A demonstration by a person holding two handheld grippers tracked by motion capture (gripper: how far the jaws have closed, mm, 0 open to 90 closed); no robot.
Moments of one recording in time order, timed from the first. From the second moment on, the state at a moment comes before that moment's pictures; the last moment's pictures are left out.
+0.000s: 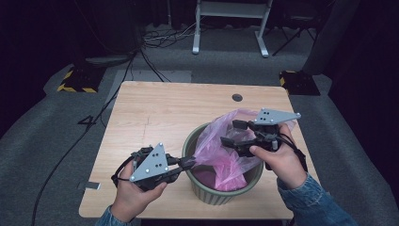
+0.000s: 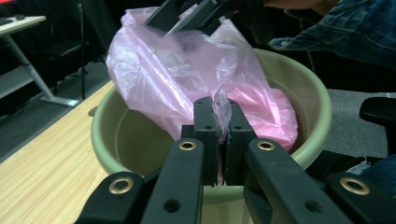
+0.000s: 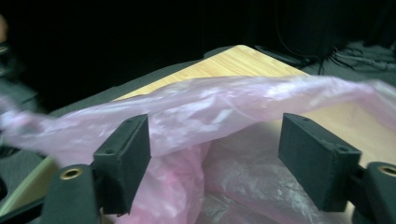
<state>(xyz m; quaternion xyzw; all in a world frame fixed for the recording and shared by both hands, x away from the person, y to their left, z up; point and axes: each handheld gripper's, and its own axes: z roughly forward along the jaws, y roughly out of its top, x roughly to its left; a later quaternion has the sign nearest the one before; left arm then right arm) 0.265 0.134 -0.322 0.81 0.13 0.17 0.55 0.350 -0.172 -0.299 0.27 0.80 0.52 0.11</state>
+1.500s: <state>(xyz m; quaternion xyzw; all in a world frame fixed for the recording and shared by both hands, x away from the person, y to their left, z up) 0.250 0.135 -0.311 0.78 0.14 0.20 0.58 0.335 -0.162 -0.293 0.23 0.83 0.51 0.05</state>
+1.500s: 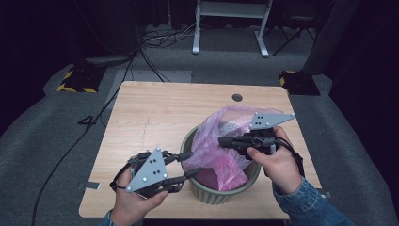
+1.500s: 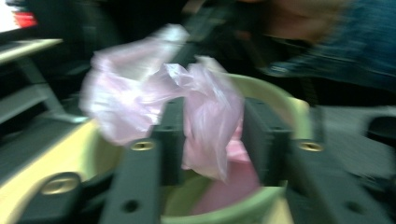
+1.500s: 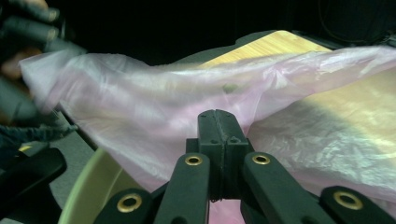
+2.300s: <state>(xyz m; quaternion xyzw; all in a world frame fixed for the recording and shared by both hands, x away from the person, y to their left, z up) 0.236 0.109 -0.307 0.81 0.02 0.16 0.57 0.338 -0.152 -0.298 0.29 0.80 0.52 0.04</state>
